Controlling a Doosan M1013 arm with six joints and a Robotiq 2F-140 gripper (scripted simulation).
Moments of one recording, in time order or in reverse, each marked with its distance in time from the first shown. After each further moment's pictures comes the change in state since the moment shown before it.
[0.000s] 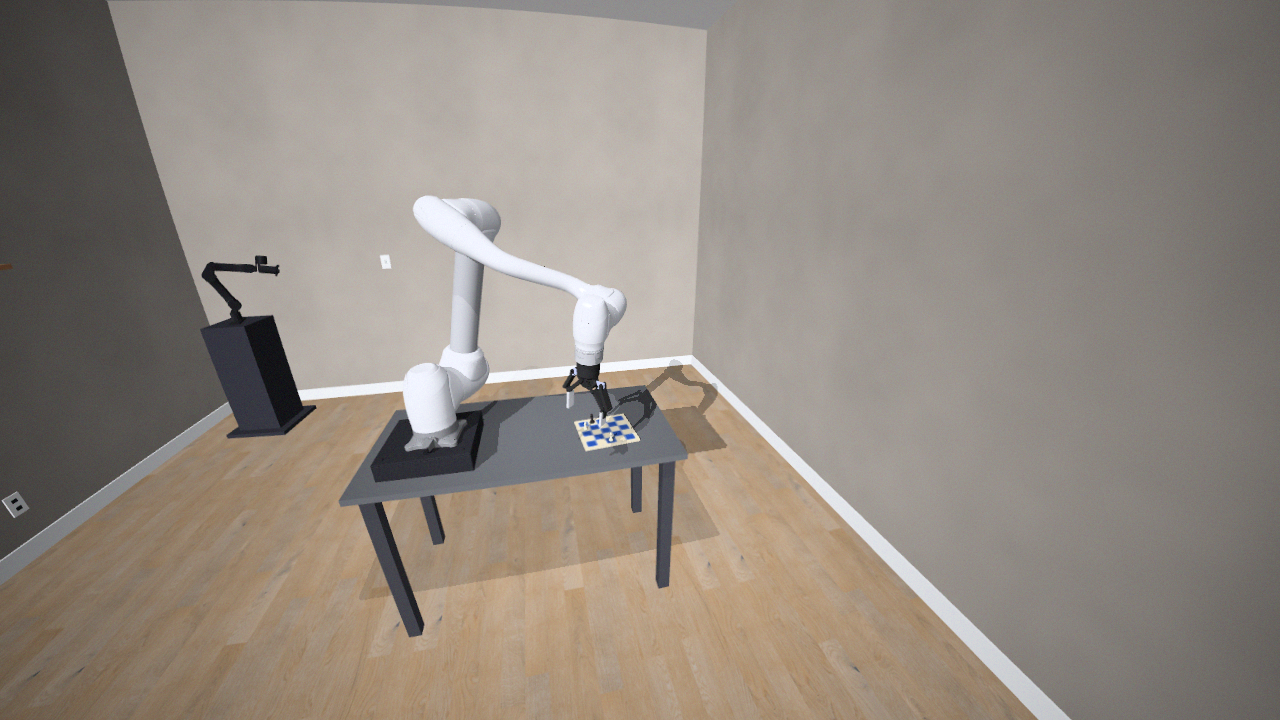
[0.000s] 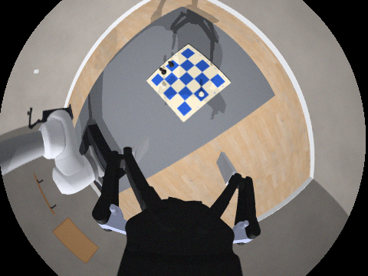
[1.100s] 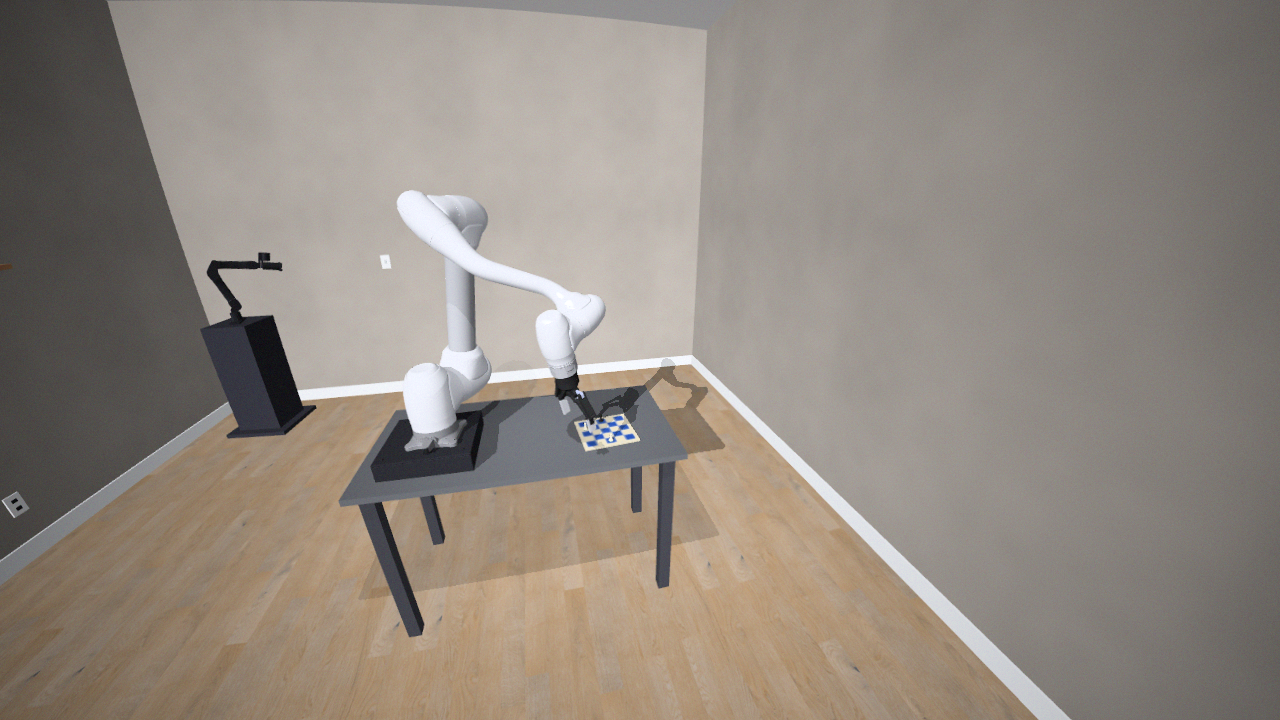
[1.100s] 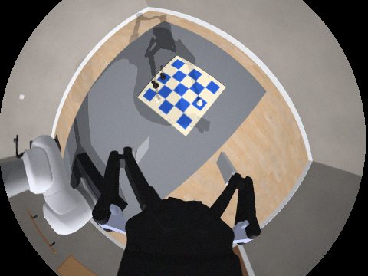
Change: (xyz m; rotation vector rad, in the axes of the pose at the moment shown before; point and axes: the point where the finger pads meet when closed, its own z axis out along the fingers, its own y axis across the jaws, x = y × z) arm 0.003 -0.033 0.047 -0.120 0.219 0.140
